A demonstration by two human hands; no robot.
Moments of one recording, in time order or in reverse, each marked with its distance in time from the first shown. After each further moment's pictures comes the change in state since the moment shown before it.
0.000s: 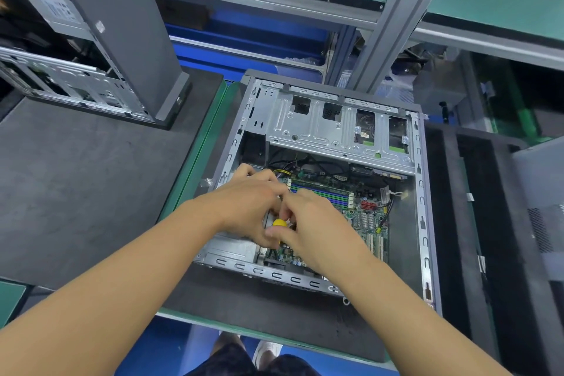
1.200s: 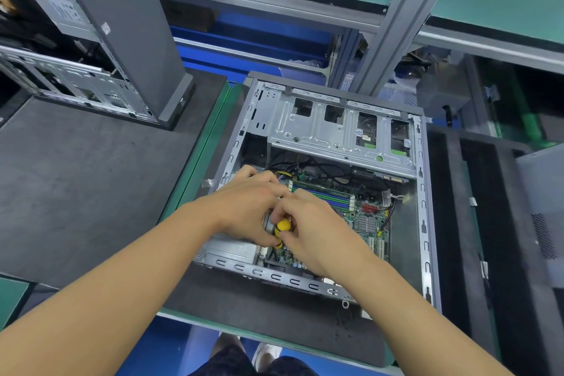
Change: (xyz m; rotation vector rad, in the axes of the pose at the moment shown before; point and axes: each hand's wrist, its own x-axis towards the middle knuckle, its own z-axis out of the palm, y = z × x) left_hand 0.000 -0.003 0.005 0.014 0.046 0.000; right_hand -0.001 0.005 0.000 0.043 -0.010 -0.084
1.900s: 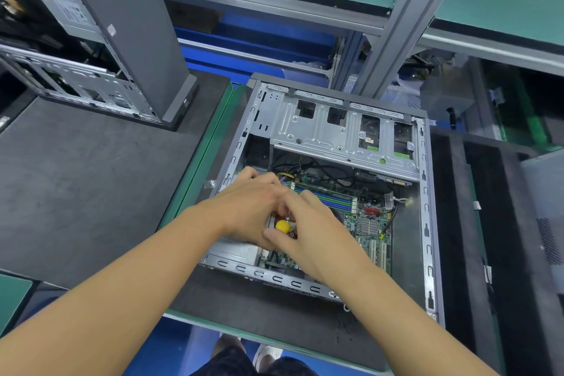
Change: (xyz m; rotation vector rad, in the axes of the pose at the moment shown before) left_hand -0.002 0.006 -0.001 -0.033 0.026 -0.057; right_hand -0.003 -0.003 0.006 0.021 0.042 0.059
